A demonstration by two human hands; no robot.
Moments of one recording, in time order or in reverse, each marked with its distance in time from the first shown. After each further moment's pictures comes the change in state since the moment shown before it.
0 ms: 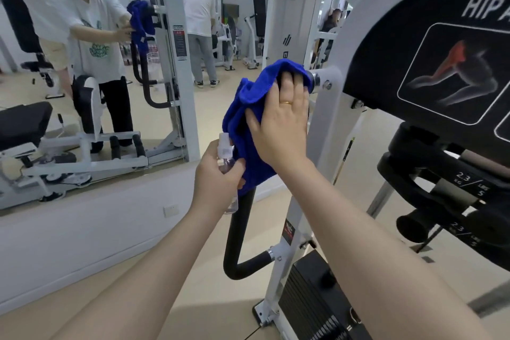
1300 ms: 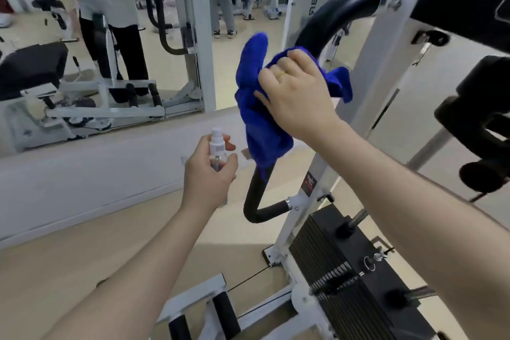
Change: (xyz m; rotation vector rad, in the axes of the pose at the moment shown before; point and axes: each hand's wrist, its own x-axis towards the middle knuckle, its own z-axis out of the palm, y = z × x) left_hand -0.062 -0.064 -0.050 0.096 0.105 -0.089; right_hand -0.041 0.003 0.030 -0.249 -0.034 -0.720
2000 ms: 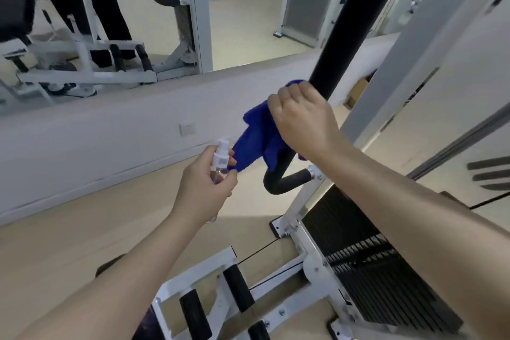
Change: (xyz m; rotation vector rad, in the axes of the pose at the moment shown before) left_hand -0.019 -0.122 -0.042 0.132 -0.216 -0.205; right_hand -0.083 -0.097 0.094 -0.248 -0.414 -0.028
